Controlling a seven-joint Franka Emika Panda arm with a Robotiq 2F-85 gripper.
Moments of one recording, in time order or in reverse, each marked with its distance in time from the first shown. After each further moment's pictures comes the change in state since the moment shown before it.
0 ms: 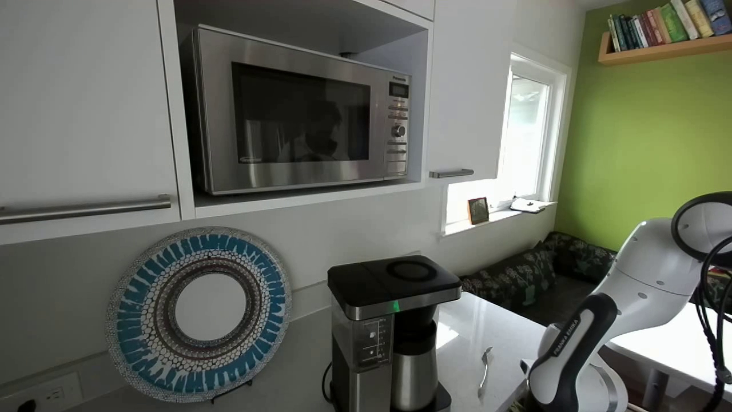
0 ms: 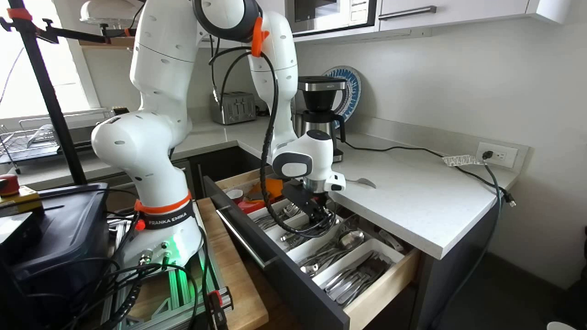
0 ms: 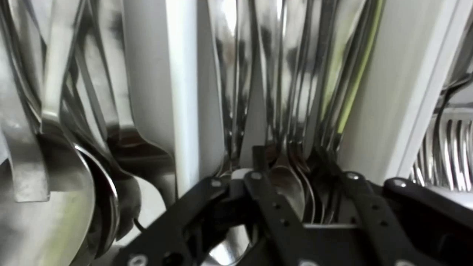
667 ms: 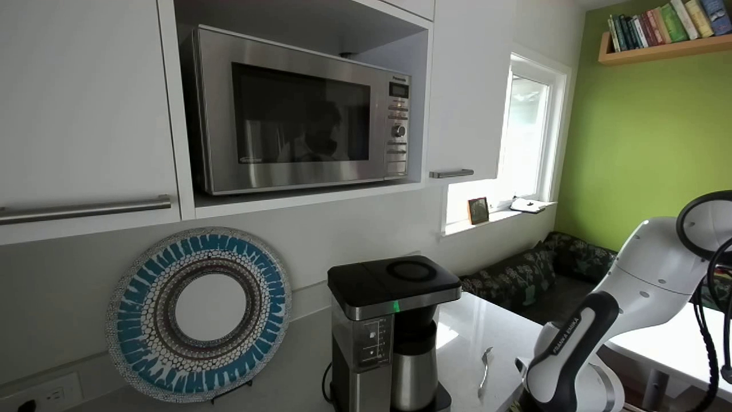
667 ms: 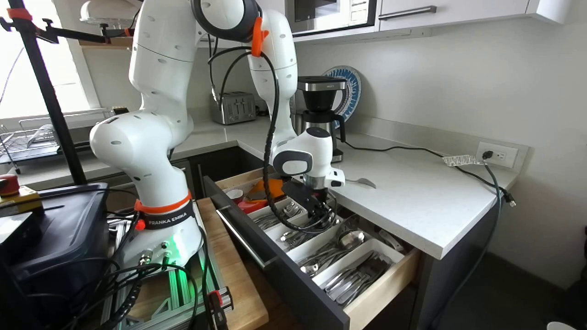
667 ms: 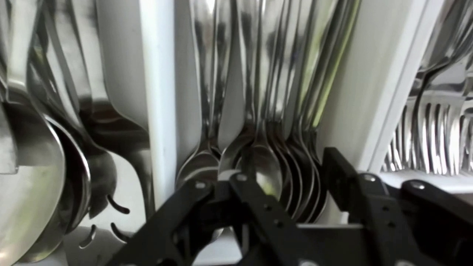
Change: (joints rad) arm -0.050 0.001 0.071 0.002 -0.015 0.001 0.000
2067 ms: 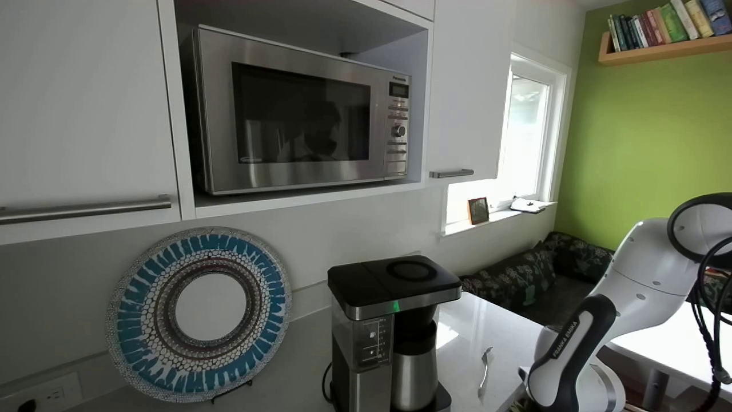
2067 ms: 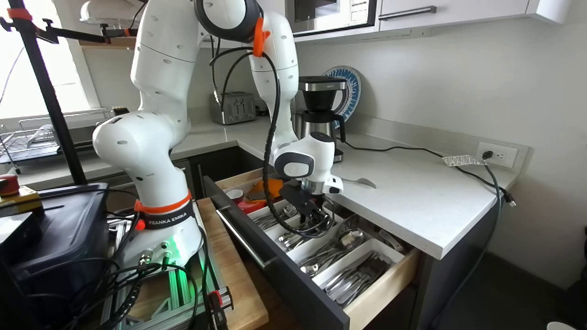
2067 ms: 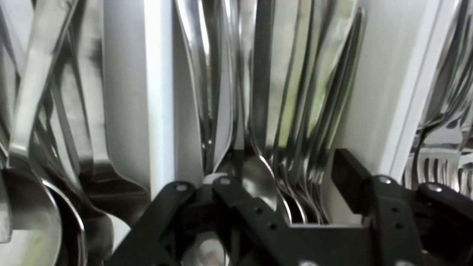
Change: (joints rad) arm 0.094 0.002 -0.111 0.010 -0.023 -0.107 0.011
